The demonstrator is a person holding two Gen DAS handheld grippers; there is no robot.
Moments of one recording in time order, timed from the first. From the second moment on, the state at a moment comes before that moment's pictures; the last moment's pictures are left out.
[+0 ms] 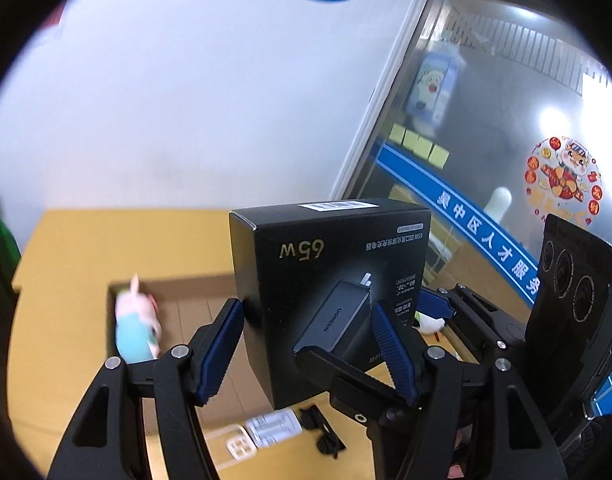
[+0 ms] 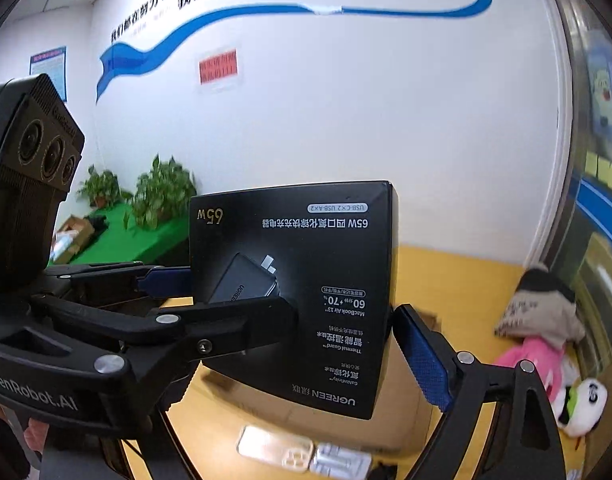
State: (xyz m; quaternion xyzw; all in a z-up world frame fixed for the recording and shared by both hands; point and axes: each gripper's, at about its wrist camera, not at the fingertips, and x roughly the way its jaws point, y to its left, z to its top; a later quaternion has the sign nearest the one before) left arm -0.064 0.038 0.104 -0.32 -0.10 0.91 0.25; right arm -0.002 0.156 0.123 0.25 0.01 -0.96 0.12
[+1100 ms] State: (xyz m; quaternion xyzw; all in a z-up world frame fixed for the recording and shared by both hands) left arm -0.356 0.023 -0.070 -0.47 -0.12 0.84 0.24; right arm -0.287 0.214 -0.046 0.39 -0.08 -0.91 0.10
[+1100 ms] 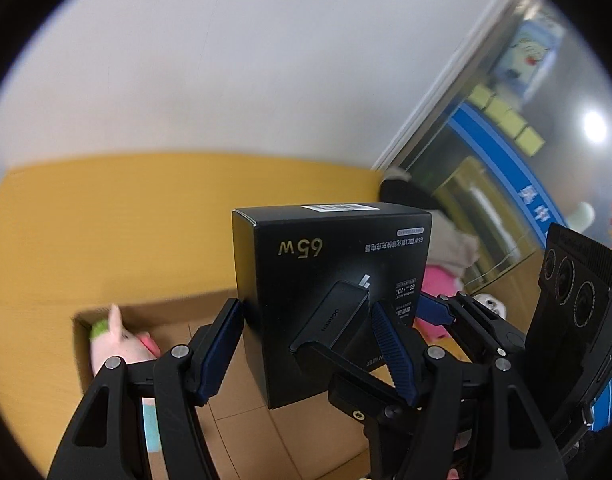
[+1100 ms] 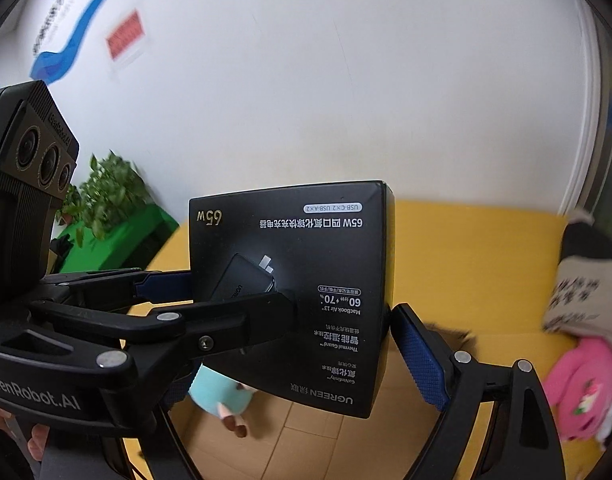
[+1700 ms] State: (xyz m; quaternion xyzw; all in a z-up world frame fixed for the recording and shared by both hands) left arm -0.410 0.016 -0.288 -0.65 -0.14 0.73 0.13; right arm -0.366 0.217 -0.277 0.58 -0.16 -0.80 0.08
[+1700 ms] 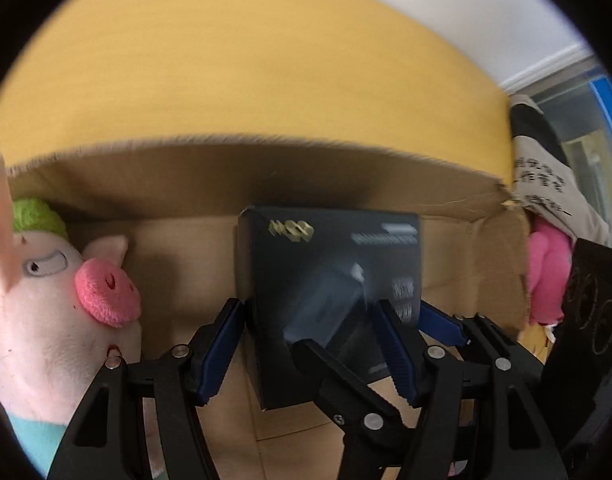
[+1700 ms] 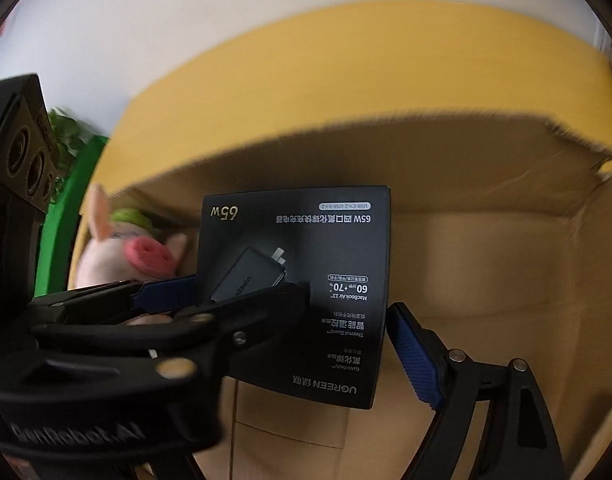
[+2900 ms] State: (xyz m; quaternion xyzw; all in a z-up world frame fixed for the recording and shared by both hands) left arm -0.081 0.000 0.033 -0.38 -0.06 0.92 -0.03; right arm -0.084 0.174 0.030 0.46 0.00 -0.89 0.01
